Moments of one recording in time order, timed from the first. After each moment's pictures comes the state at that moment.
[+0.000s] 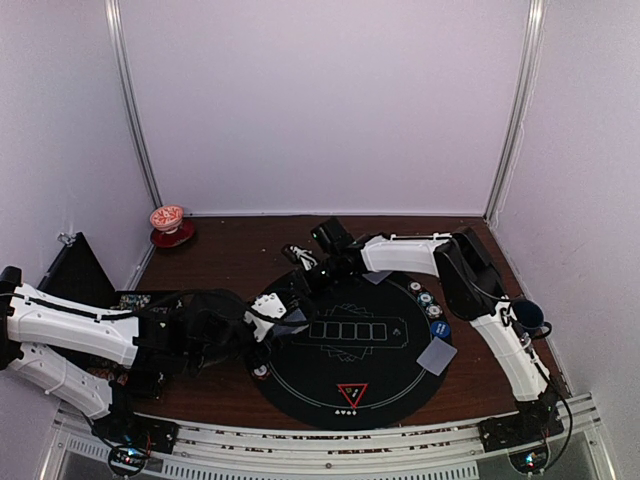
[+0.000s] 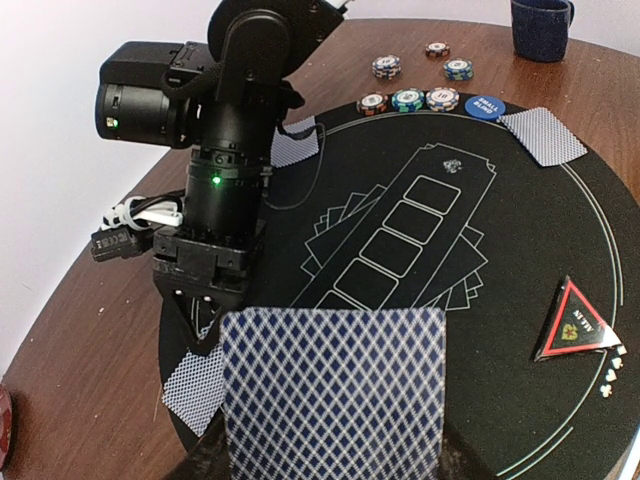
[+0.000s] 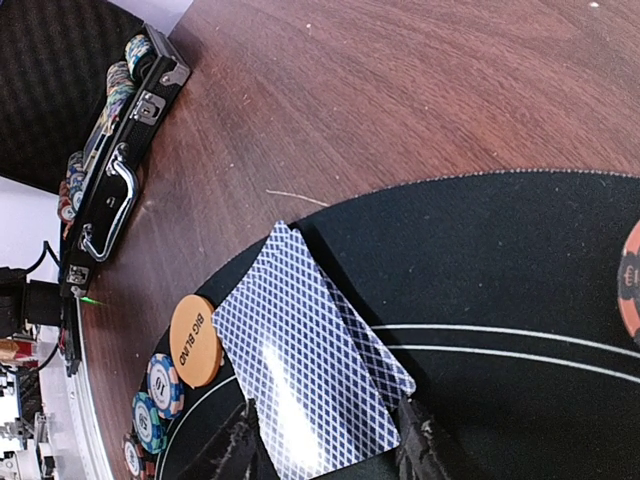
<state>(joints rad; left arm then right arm) -1.20 1.26 0.63 0.10 -0.38 0.11 0.75 2.51 2.00 -0.35 -0.62 0.26</state>
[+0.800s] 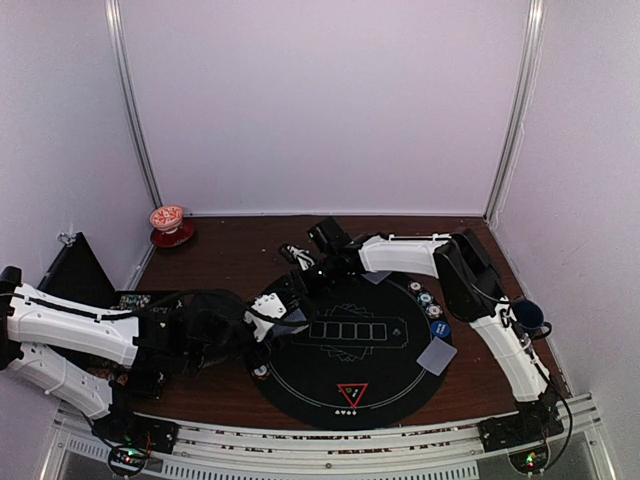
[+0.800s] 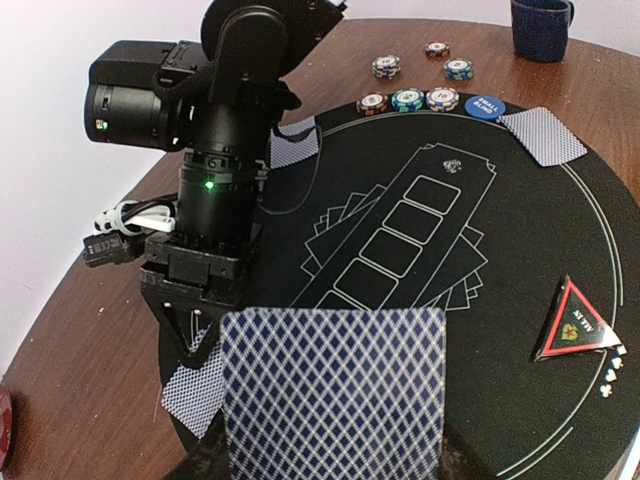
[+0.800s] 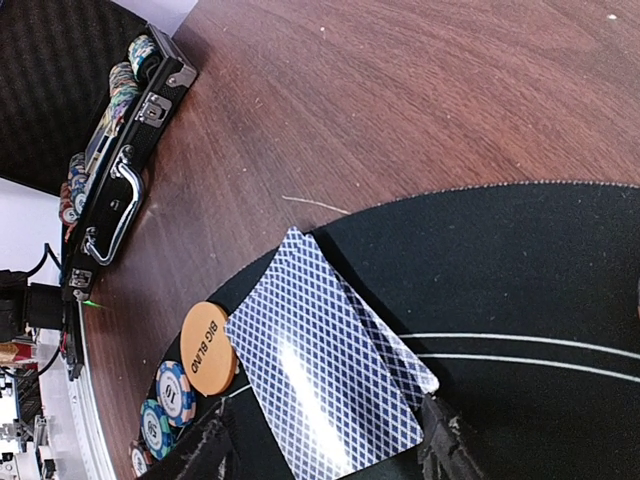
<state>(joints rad) -1.20 1.26 0.63 0.10 -0.38 0.11 0.77 2.50 2.01 -0.35 -0.62 0.27</state>
